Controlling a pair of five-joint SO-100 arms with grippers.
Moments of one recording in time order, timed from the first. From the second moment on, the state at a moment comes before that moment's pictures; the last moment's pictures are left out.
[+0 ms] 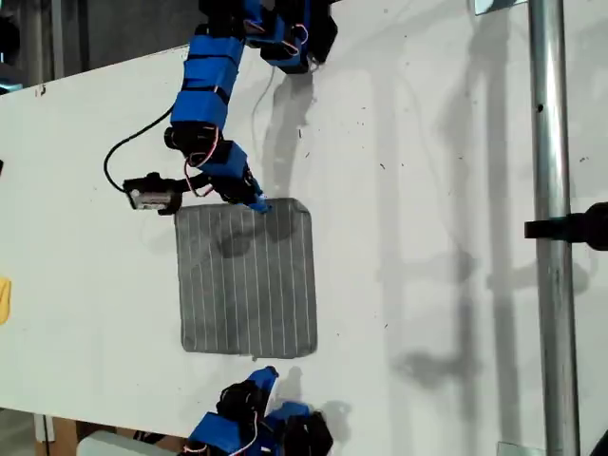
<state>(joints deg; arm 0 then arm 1) -4.8 141.3 108.6 96.1 -94.4 8.3 83.1 65.8 89.8 55.9</state>
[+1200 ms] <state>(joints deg) -5.4 137.7 116.1 95.7 -96.3 11.6 52.6 65.5 74.9 47.5</state>
